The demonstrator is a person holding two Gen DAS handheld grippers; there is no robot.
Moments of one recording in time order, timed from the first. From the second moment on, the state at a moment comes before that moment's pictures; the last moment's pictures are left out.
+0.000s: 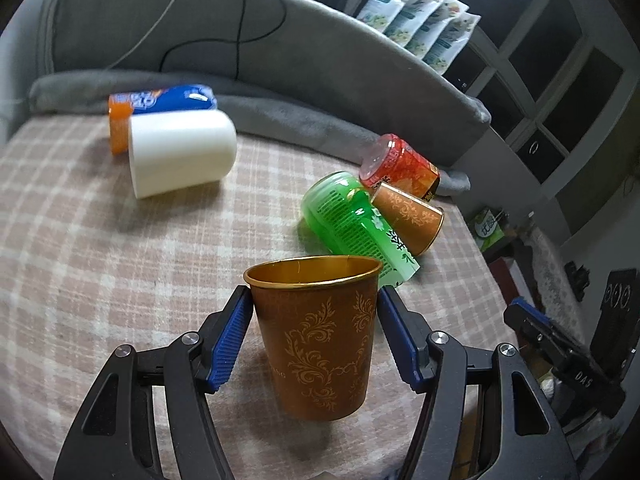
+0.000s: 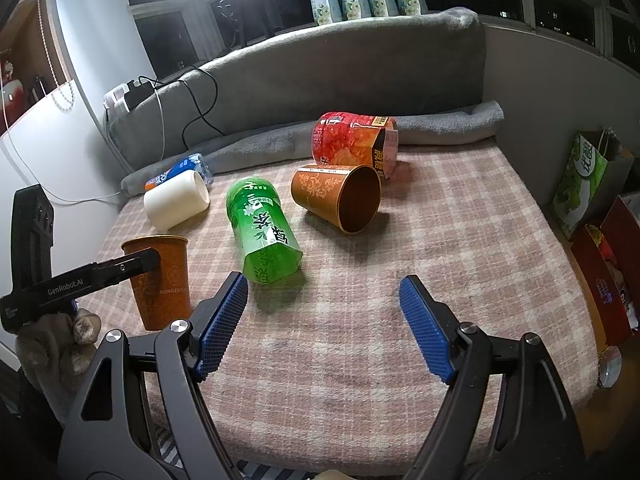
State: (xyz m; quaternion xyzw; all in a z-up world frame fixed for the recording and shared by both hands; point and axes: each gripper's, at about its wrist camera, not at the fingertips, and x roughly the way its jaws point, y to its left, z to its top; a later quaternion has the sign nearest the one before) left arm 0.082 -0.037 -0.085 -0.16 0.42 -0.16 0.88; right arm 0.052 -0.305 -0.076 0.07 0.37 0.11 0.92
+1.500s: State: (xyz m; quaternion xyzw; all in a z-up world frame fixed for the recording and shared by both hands) left arm 0.036 -0.068 -0.090 -0.06 0.37 -0.15 0.91; right arm 0.037 -0.293 -0.070 0.06 0.36 0.12 0.92
